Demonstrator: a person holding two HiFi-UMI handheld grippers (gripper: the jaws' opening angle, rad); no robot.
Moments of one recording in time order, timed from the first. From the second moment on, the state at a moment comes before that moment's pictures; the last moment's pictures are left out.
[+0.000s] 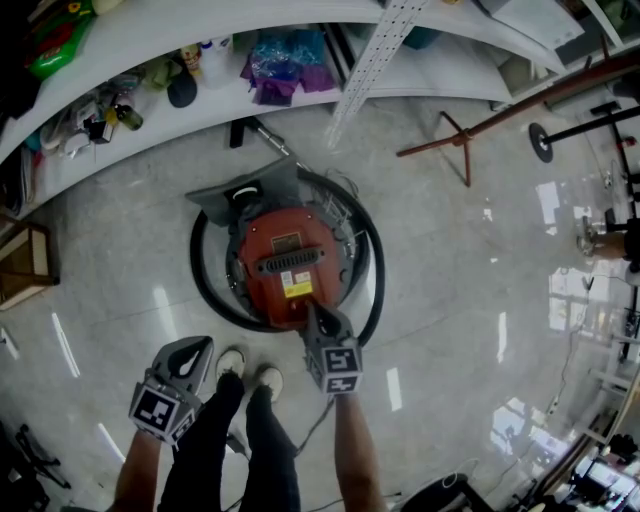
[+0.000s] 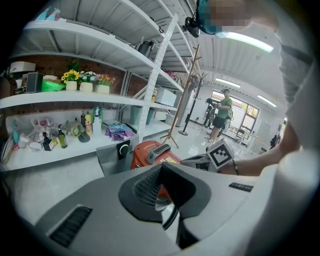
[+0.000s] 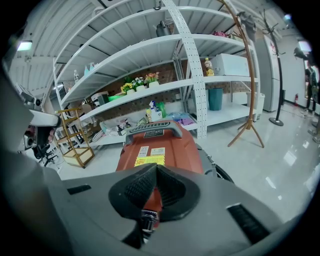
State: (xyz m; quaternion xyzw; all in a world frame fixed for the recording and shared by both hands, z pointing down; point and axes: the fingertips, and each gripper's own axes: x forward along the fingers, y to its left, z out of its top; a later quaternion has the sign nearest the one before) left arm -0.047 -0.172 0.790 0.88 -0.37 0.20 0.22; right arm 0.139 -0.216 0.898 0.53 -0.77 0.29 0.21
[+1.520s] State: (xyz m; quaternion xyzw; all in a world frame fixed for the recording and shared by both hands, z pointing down) left arm -0.051 -0.176 0.789 0.88 -0.36 0.20 0.24; right arm 0.143 -0.214 0.907 0.54 -0.76 0.29 0.20
